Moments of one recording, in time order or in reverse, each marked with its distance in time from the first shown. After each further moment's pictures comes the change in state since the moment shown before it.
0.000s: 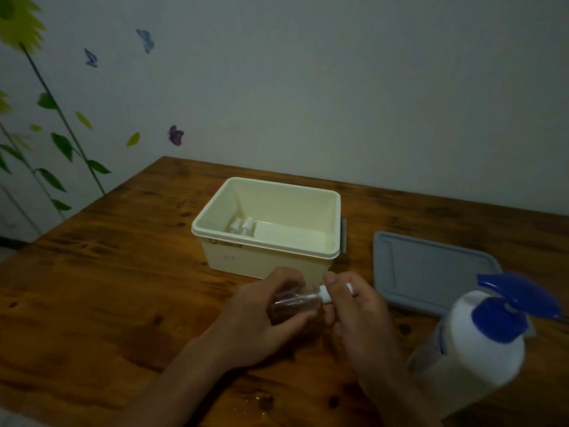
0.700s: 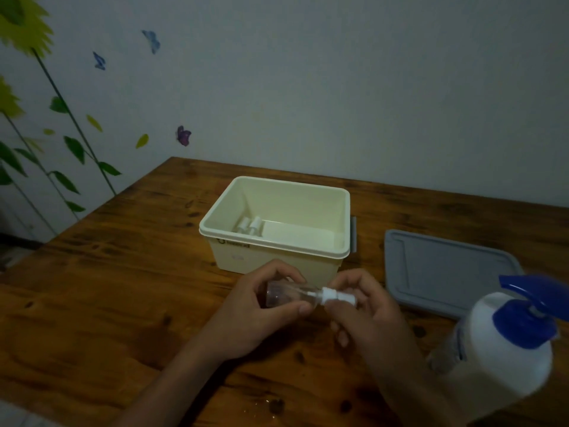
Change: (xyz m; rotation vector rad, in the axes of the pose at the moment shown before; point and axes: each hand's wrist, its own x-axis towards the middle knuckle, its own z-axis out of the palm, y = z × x) left_hand 0.001 -0.003 -0.013 -0.470 -0.025 -0.223; right_hand -0.005 -0.007 -0.006 0.041 -0.165 0.043
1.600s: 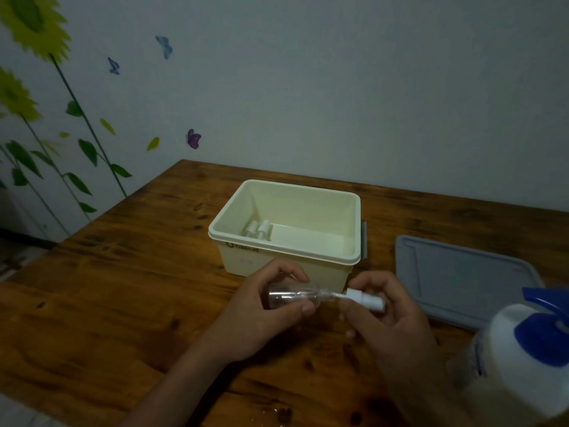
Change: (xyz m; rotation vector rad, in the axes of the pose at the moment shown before) left_hand 0.001 -0.001 -0.005 -0.060 0.022 0.012; right_hand 0.002 0.001 -0.002 0.024 0.121 -0.083
